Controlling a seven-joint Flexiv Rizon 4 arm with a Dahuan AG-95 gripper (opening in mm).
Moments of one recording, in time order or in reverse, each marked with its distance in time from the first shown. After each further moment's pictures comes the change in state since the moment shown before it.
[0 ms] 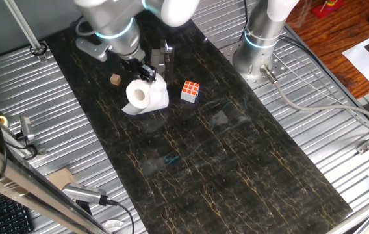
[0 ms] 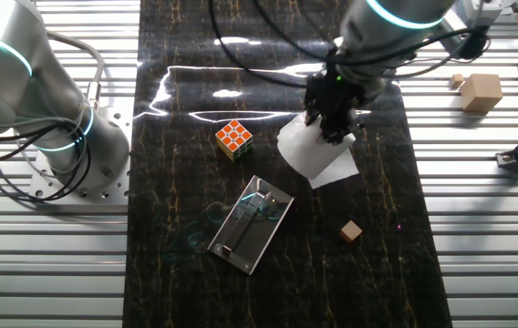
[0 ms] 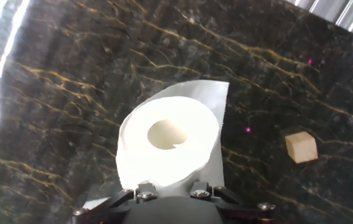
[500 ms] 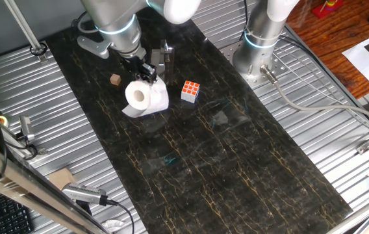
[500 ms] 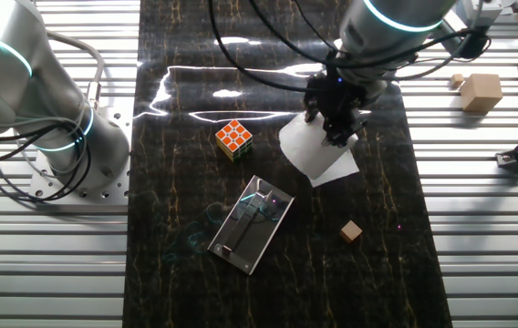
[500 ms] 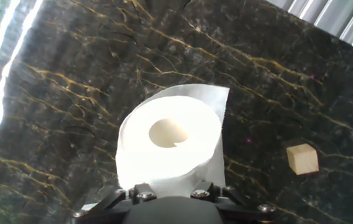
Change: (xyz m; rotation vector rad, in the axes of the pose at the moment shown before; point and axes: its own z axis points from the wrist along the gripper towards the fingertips) arm -0.003 -0.002 0.000 0.002 -0.001 -0.020
